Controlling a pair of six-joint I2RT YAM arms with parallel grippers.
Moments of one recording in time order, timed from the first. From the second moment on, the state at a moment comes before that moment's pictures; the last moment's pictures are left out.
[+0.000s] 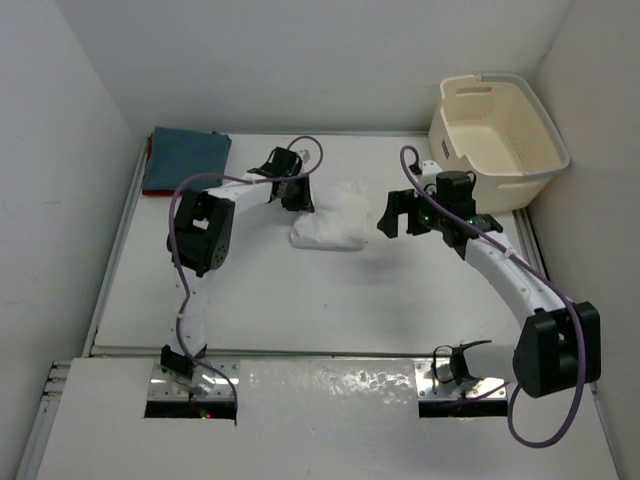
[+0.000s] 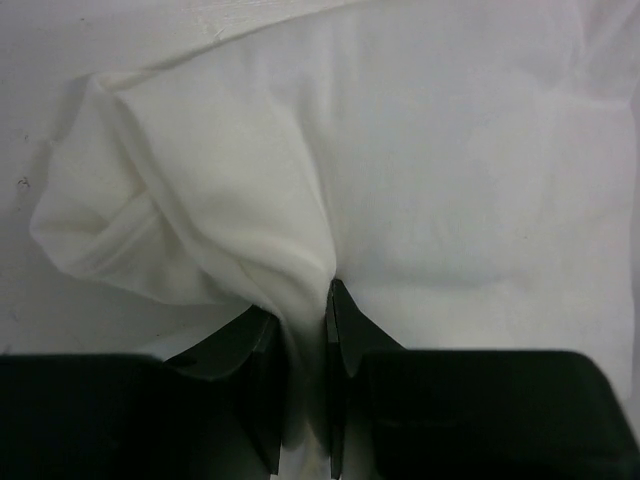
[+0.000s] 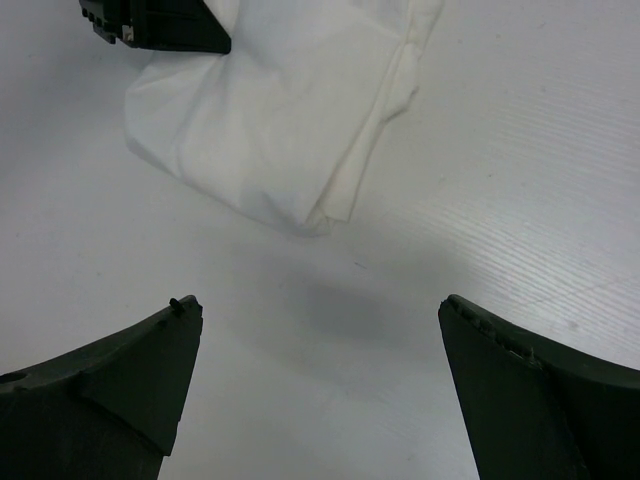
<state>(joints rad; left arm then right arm) -0.38 2.22 1.62 -0.32 0.24 -0.37 0.21 1.29 0.88 -0.25 -0.32 0.11</state>
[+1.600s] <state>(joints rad) 0.02 2.13 2.13 -0.67 -0.01 0.51 0.21 1.25 0.86 -0.31 -0.12 0.00</state>
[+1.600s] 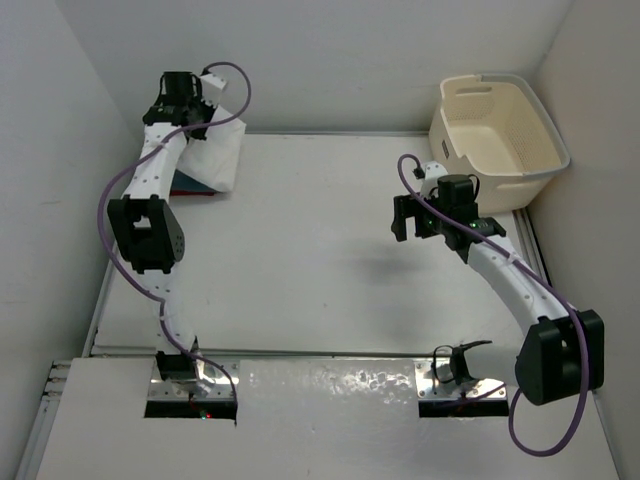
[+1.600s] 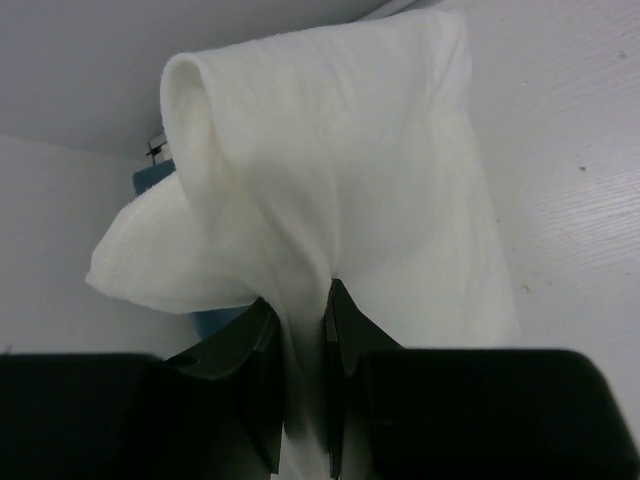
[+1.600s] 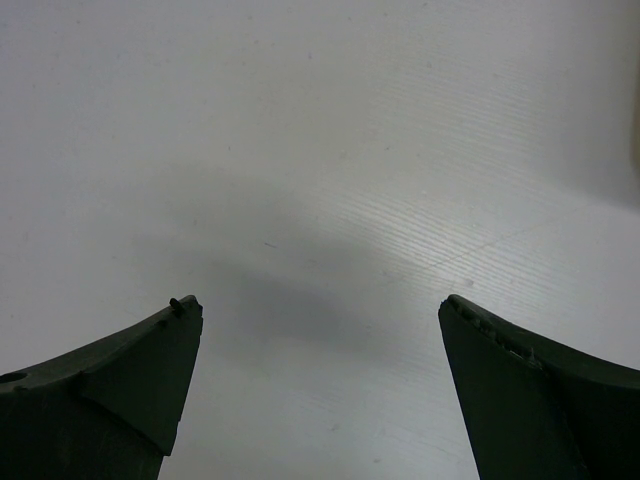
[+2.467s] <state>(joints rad) 0.23 2.21 2.15 -0.56 0.17 0.48 0.21 1.34 0.93 -0.39 -0.12 0.00</state>
